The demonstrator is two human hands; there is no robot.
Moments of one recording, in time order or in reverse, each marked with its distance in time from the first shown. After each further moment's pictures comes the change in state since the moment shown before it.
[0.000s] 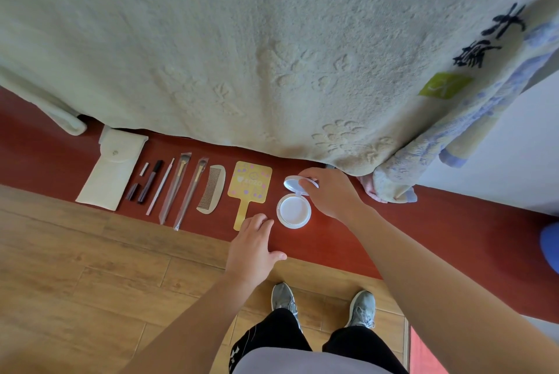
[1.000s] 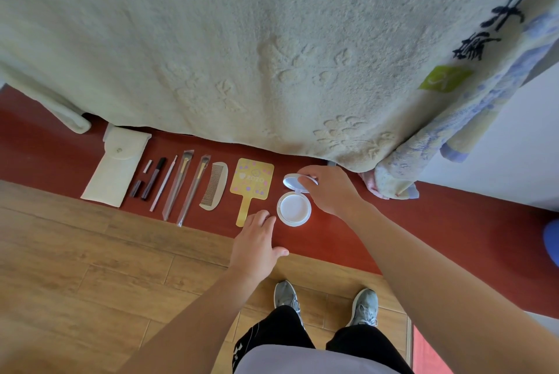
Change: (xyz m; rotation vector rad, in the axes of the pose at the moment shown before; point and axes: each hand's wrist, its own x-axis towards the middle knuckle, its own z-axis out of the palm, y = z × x) left_hand -0.001 0.005 -0.003 0.055 -0.013 0.001; right_hand -0.001 -0.003 0.004 0.005 -0.020 -0.003
